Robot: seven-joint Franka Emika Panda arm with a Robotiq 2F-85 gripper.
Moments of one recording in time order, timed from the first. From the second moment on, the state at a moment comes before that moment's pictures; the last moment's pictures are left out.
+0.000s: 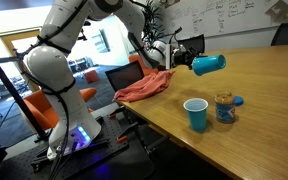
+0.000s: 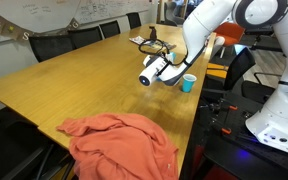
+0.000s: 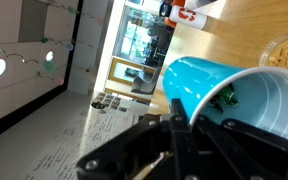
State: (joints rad) arm 0.27 0.77 0.00 -1.78 -1.50 1.50 0.67
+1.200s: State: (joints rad) arm 0.27 0.81 0.03 -1.73 -1.60 1.32 0.46
